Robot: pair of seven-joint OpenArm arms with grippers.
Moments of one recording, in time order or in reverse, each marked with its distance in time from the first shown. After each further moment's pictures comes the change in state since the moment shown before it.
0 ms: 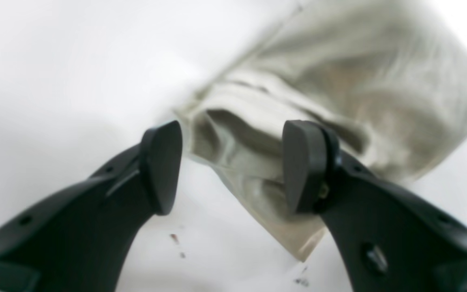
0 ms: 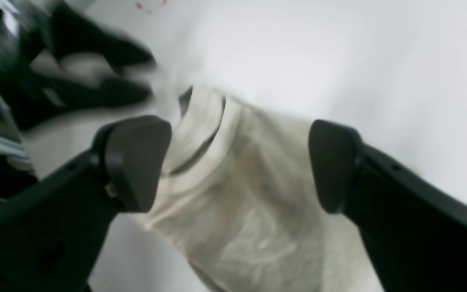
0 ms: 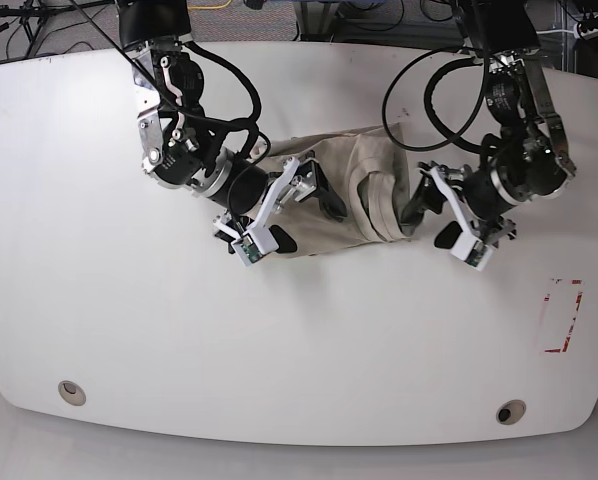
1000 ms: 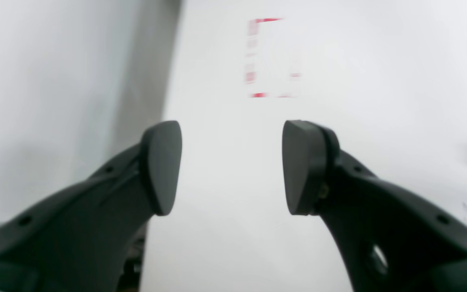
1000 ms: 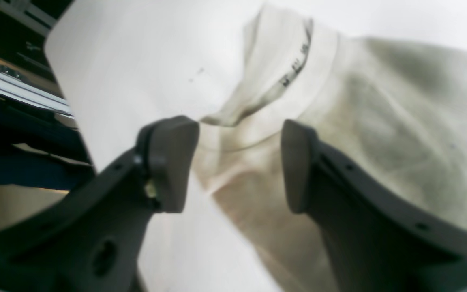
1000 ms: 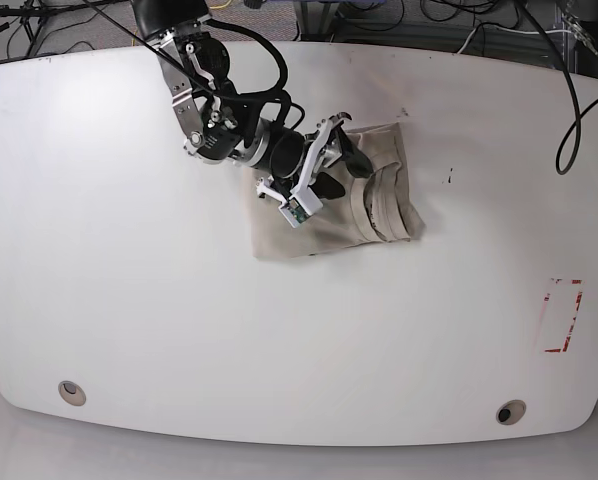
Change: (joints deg) left arm -3.9 -28.6 -30.0 -12.2 -3.7 0.0 -0.4; right arm -2.1 -1.0 -8.7 -8.4 -0.2 -0.1 2.5
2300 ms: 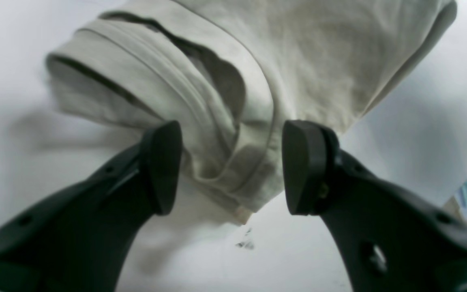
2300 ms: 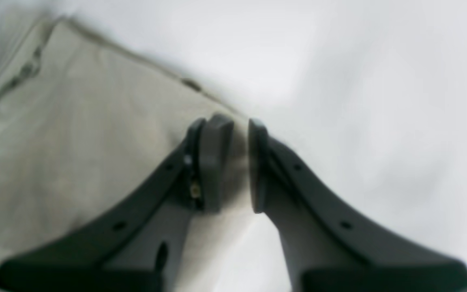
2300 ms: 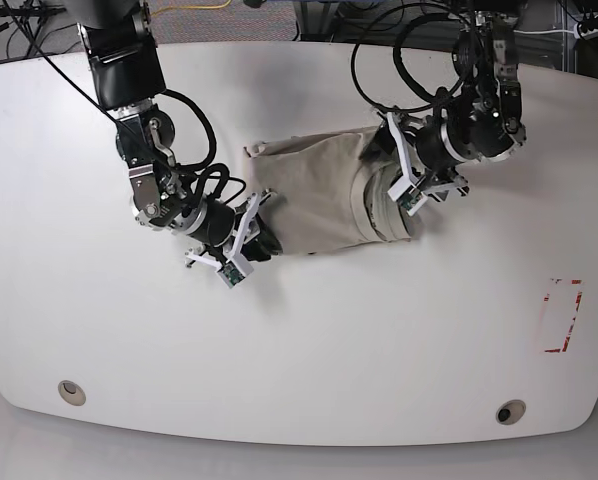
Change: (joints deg) left arm 14.2 31.4 44.3 13.8 17.6 0.4 -2.3; right arm 14.7 8.7 5.1 -20.9 -12.3 9.2 13.1
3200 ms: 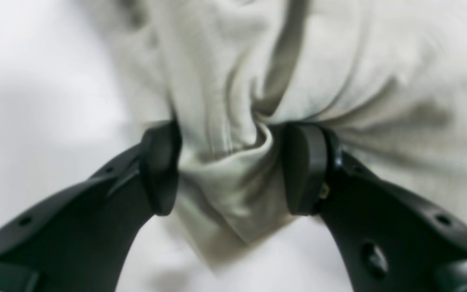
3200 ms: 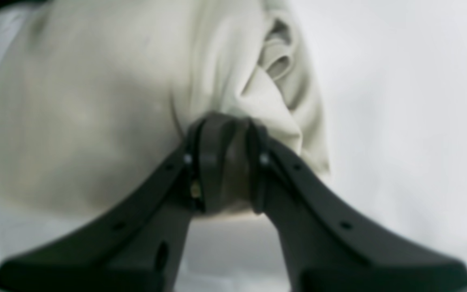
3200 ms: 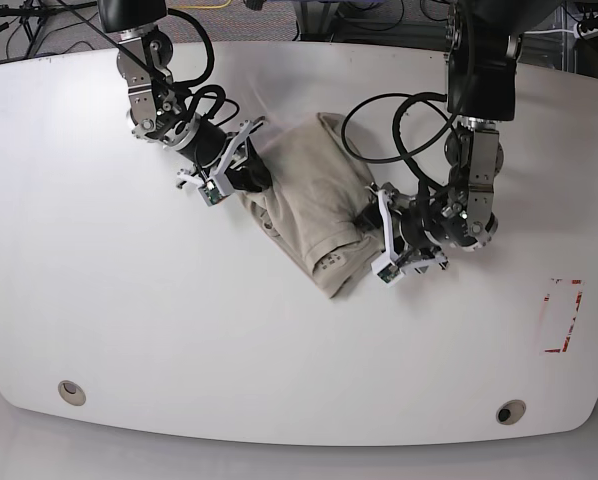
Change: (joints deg) left arm -24.8 -2.6 7.2 -33.5 11.8 -1.3 -14.9; right arm -20.2 -0.8 7.1 5.8 -3.1 0.8 12.7
